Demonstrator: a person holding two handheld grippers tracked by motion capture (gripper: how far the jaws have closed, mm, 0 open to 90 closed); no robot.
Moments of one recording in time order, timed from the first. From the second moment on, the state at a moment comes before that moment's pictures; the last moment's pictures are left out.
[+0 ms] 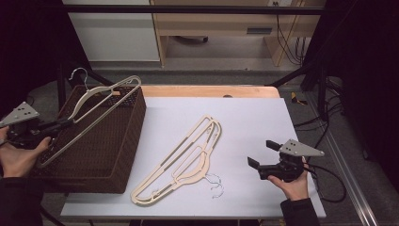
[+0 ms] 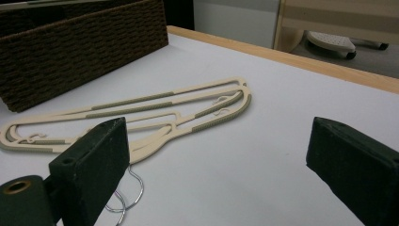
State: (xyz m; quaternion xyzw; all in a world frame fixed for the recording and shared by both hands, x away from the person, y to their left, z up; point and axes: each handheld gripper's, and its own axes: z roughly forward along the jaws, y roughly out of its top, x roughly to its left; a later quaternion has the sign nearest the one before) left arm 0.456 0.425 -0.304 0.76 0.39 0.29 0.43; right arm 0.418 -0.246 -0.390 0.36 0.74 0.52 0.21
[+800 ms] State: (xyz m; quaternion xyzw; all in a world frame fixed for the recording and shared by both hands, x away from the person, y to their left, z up) left arm 0.472 0.434 -0.364 0.79 0.45 0.23 0.35; right arm 0.421 -0.241 -0.396 0.37 0.75 0.51 0.21
